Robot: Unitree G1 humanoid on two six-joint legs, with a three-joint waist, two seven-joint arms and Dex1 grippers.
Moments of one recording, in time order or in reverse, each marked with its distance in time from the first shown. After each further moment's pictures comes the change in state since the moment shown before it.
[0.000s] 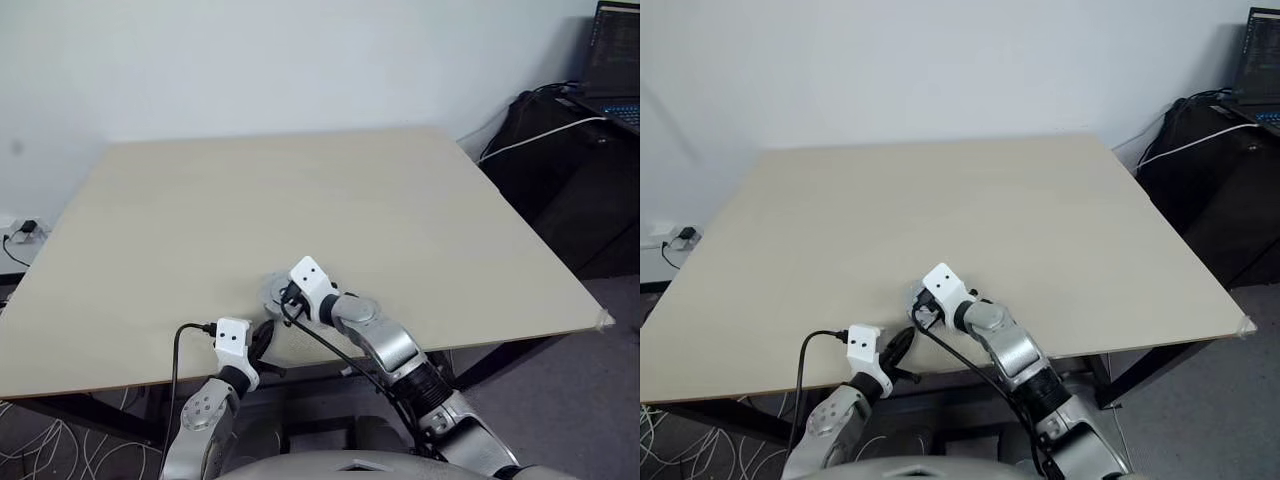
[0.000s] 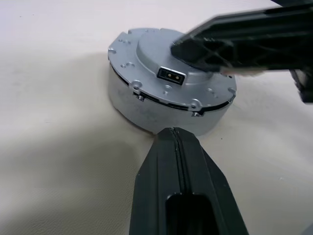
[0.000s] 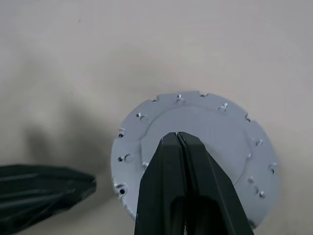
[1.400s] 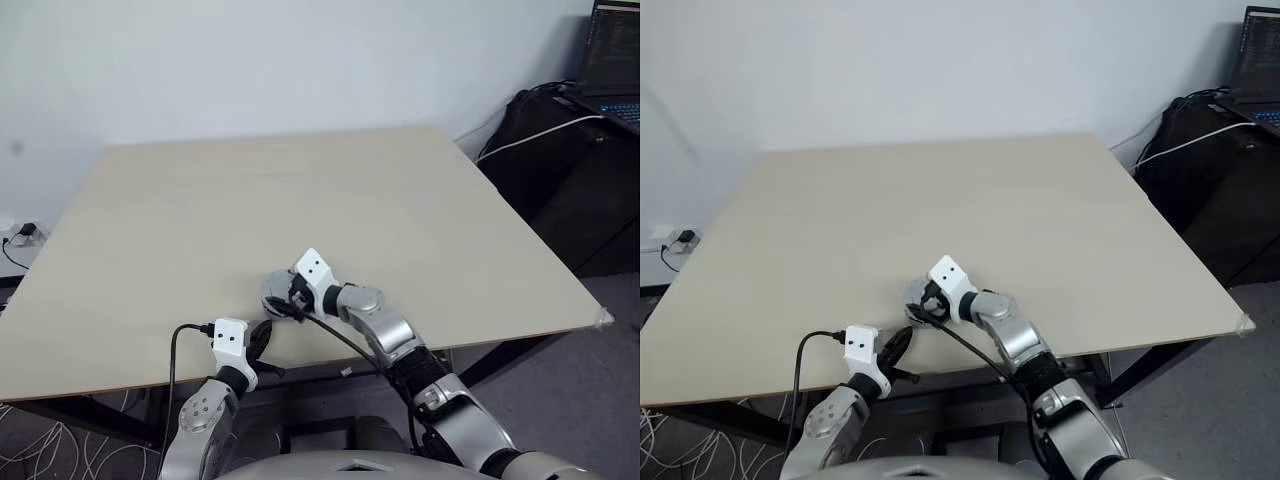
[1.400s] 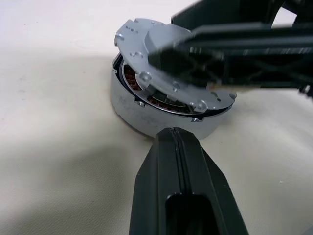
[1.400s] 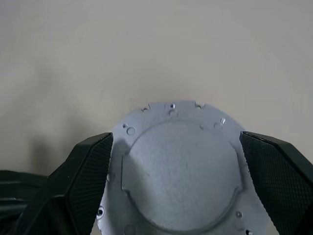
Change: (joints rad) left arm 0.011 0.005 0.002 -0.022 0.000 0.000 0.010; right arm -0.067 -0.001 -0.068 0.233 0.023 -0.248 0.163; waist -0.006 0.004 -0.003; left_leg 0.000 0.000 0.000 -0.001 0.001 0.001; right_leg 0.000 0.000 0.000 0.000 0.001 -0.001
